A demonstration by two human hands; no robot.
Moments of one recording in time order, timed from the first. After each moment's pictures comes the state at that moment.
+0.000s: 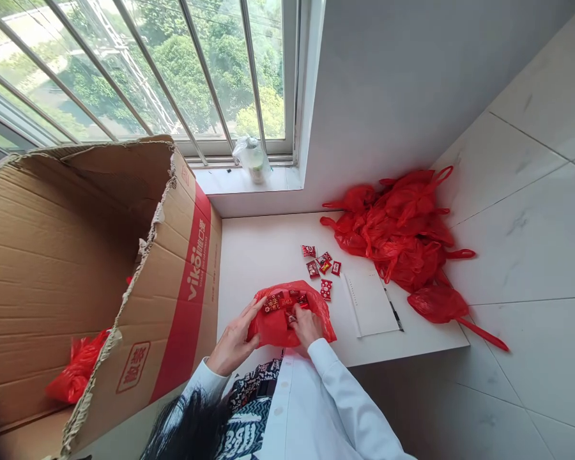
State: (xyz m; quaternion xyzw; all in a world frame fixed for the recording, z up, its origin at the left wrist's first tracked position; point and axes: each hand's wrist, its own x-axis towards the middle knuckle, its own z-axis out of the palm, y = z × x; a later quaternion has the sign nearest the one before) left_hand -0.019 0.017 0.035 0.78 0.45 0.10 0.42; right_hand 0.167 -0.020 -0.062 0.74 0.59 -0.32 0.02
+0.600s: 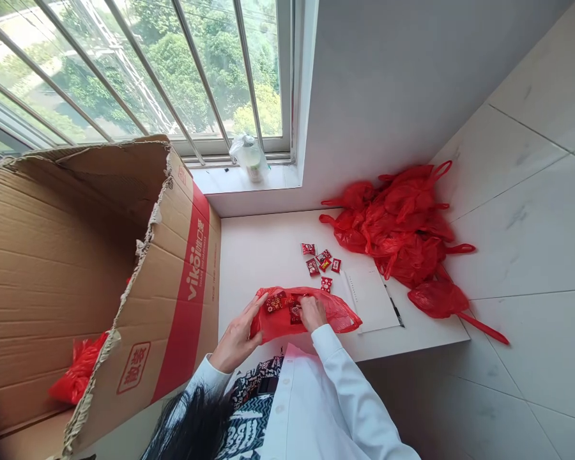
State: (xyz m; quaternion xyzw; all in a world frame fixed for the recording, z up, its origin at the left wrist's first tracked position) left_hand -0.011 0.019 0.042 0.78 0.44 0.12 0.43; right_hand 0.184 0.001 -0.045 0.76 0.58 -0.29 0.04
